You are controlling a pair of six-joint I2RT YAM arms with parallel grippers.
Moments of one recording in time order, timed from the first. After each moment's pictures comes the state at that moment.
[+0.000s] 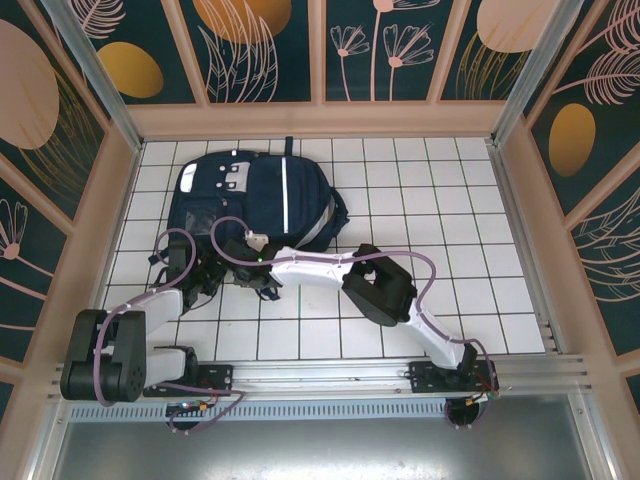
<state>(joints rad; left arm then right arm) -0.05 1.27 0.31 0.14 0.27 -1.13 1.18 2.33 1.81 -0.57 0.25 1.06</state>
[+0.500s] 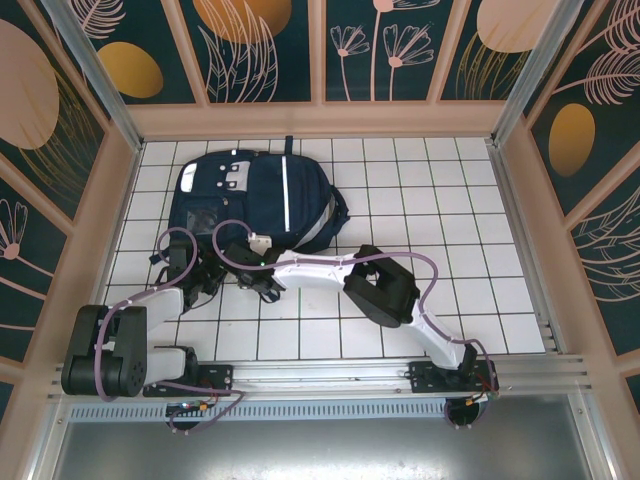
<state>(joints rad) -0.05 1.29 0.31 0.17 0.28 -1.11 1.19 2.30 1.76 -0.53 0.29 1.06</state>
